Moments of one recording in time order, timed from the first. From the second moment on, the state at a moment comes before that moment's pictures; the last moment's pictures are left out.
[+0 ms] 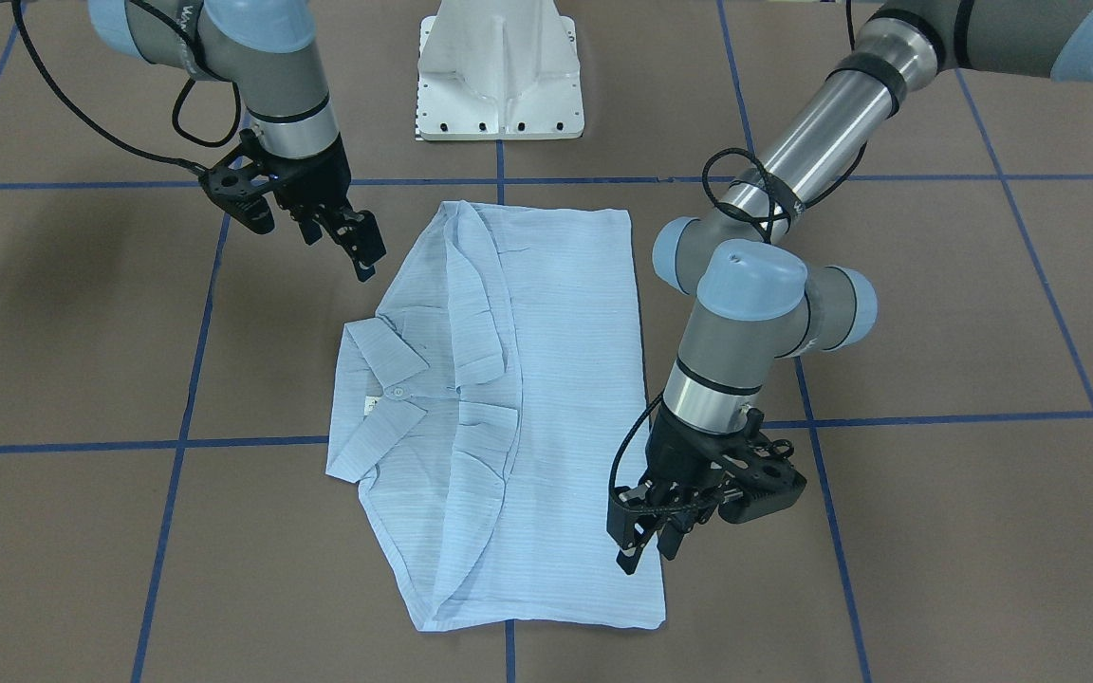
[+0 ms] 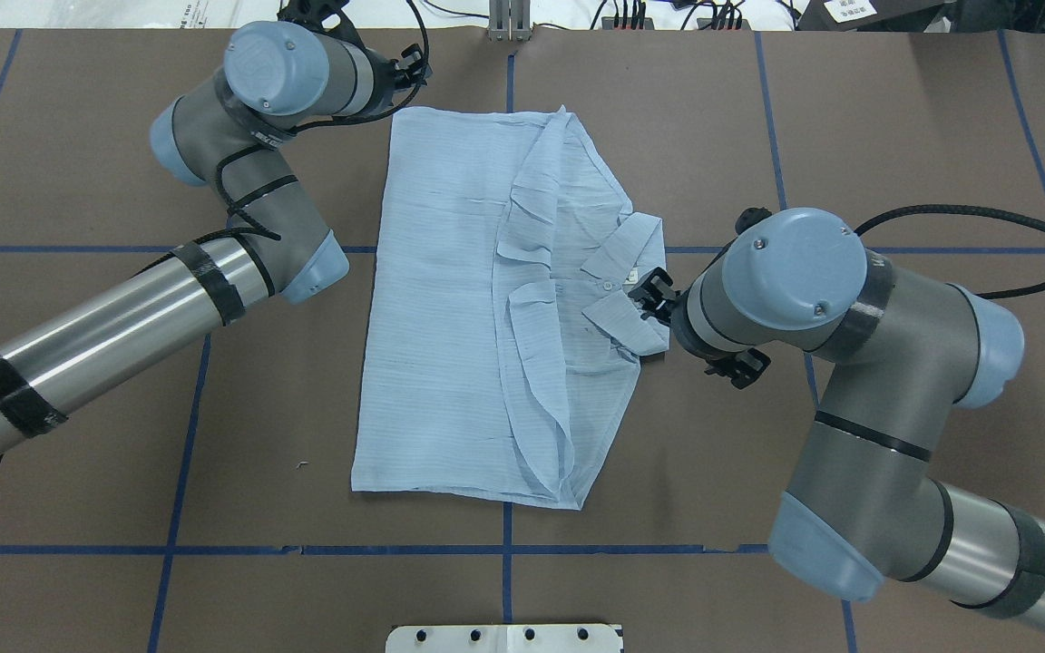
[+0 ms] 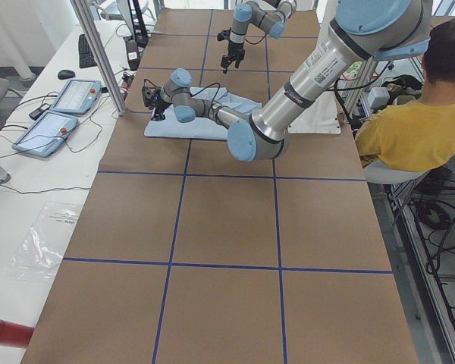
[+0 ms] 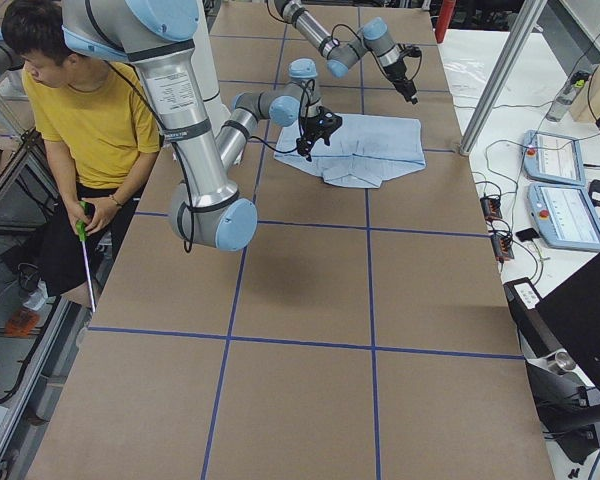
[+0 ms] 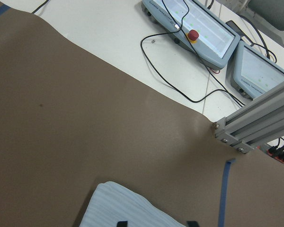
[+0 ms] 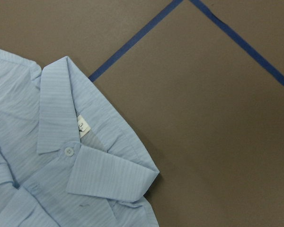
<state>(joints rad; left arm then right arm) -0.82 -2.40 -1.09 -2.42 -1.70 -1.53 0.53 -1.11 1.96 -1.65 1.76 1.89</state>
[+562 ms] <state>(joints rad) -0.90 -2.11 -1.44 -2.41 -1.88 -1.42 0.45 -0.98 1.85 -1.65 1.77 1.40</state>
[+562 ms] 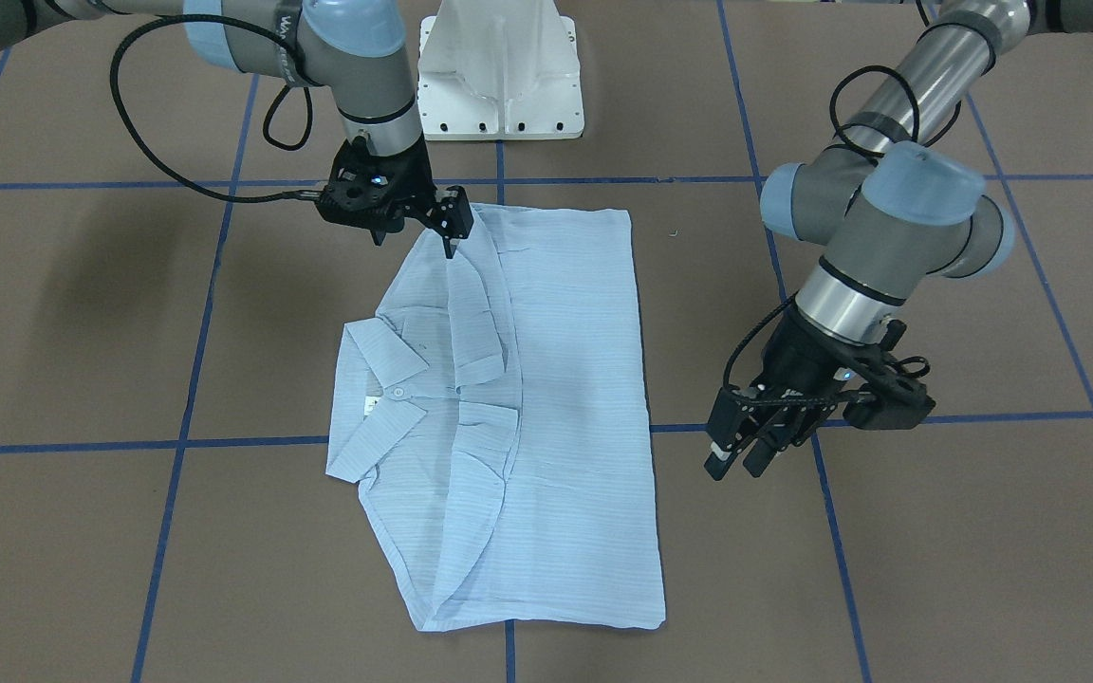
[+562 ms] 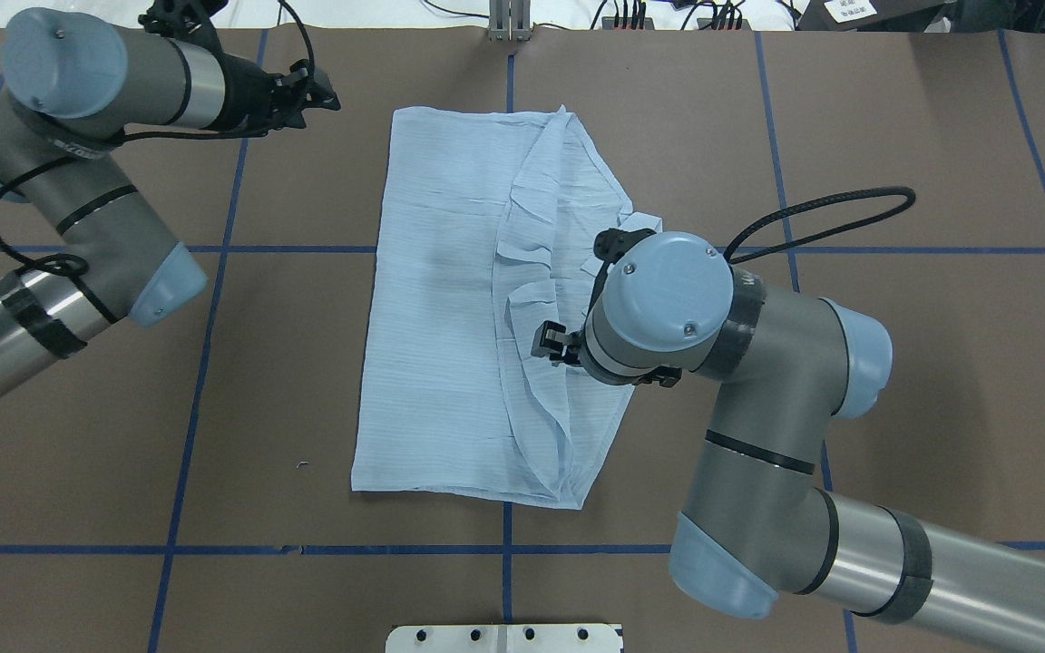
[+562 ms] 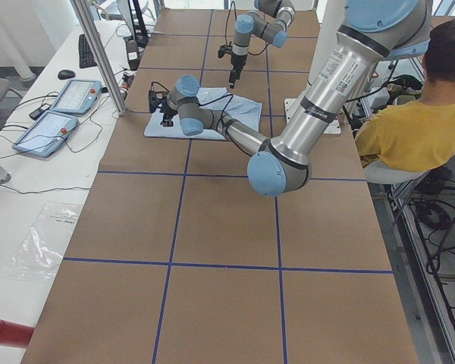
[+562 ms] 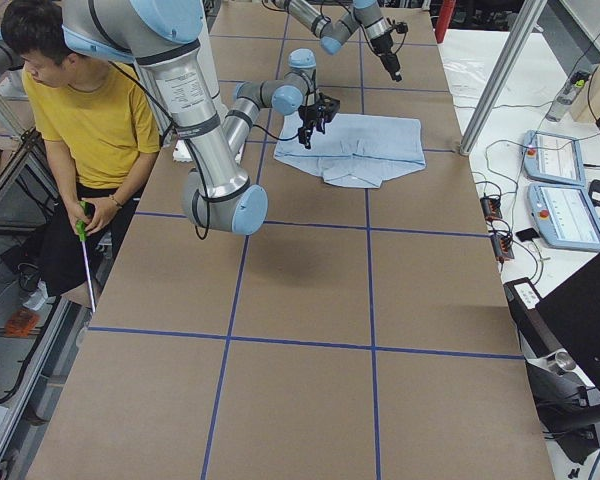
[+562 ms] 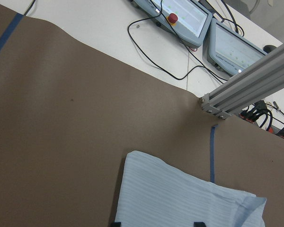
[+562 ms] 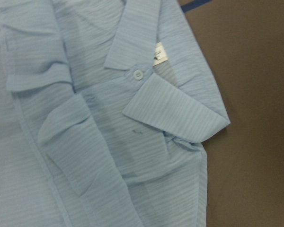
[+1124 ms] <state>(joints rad) -0.91 -1.97 -1.53 -2.43 -1.92 -1.40 0.41 -0.79 1.60 -1.67 1.86 0.99</state>
